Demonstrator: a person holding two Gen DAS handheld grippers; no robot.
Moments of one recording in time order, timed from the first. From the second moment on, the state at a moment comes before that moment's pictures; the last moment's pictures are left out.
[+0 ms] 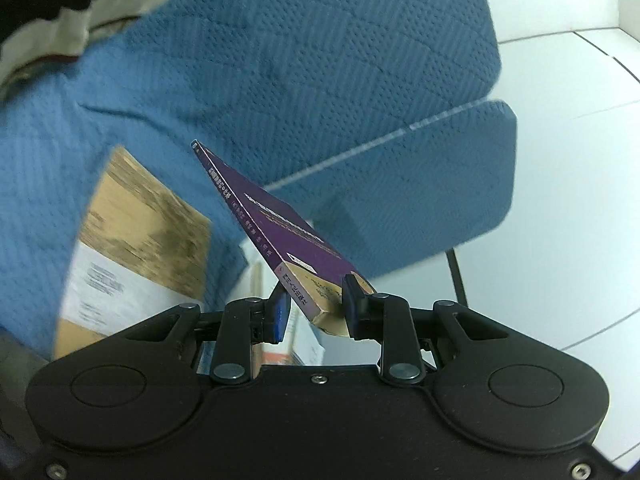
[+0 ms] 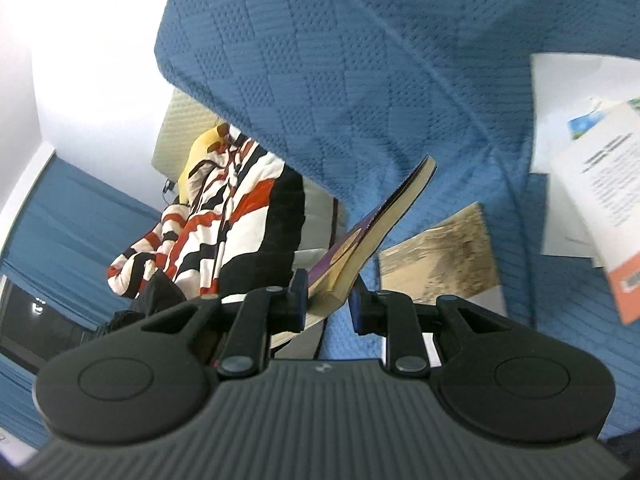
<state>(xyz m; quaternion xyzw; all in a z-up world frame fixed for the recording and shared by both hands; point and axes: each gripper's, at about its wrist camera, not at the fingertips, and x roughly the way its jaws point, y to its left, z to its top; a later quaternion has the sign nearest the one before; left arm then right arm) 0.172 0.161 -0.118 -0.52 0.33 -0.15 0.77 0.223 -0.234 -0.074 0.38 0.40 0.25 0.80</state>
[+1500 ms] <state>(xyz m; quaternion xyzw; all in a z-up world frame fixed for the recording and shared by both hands) 0.158 0.117 -0.196 -0.32 0.48 -0.01 0.82 0.194 -0.199 -0.185 0.27 0.51 0.13 0.81</state>
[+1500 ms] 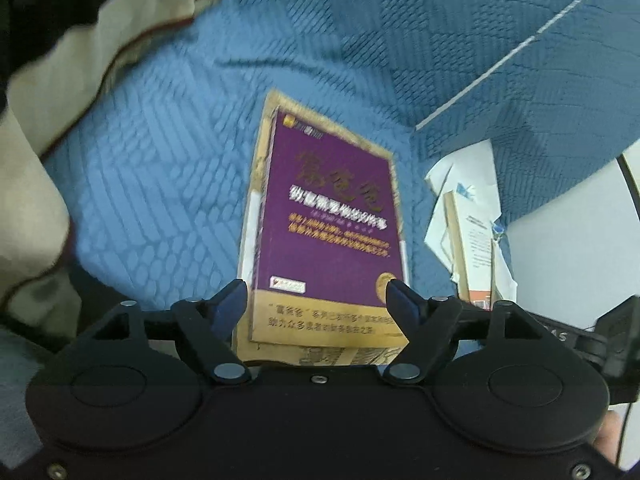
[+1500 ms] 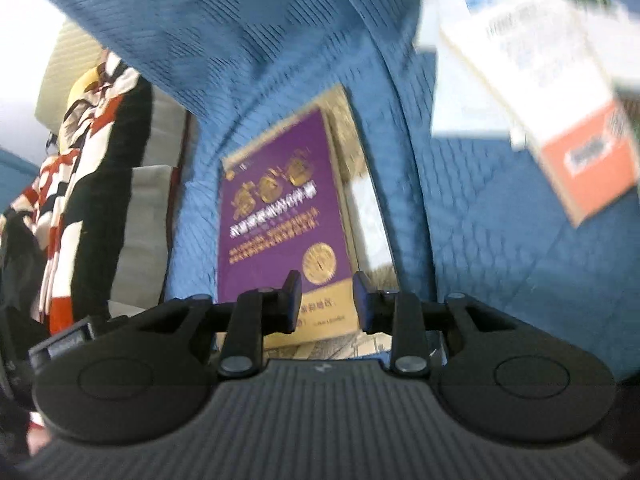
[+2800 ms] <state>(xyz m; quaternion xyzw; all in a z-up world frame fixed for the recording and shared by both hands) 0.114 -0.043 -0.036 -0.19 0.38 -0.08 0.90 0.073 -0.257 -0.027 0.09 0.35 0.09 0.93</state>
